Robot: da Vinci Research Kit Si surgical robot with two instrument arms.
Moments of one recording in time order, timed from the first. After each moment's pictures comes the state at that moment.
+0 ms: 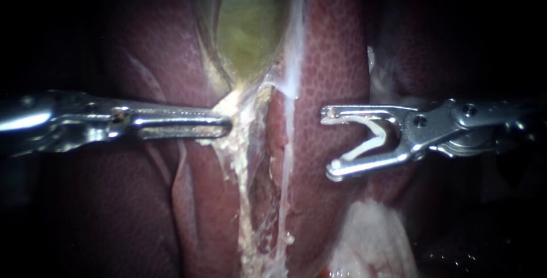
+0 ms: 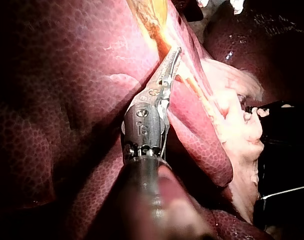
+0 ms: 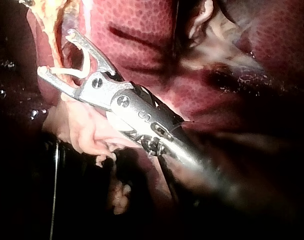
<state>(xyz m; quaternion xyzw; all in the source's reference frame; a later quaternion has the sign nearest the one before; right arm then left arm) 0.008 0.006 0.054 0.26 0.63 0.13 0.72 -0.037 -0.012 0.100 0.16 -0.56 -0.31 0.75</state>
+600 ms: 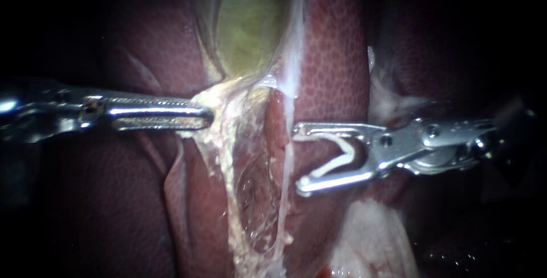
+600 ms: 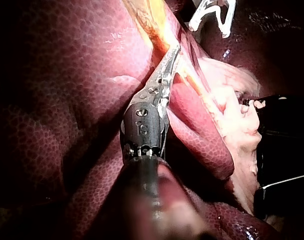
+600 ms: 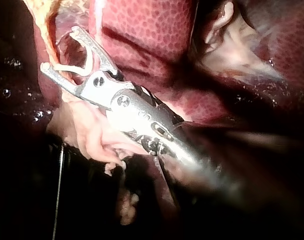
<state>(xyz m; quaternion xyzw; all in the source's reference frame) 0.014 0.001 0.059 0.27 0.63 0.13 0.71 -0.037 -0.012 0.099 0.14 -0.57 -0.30 0.75</state>
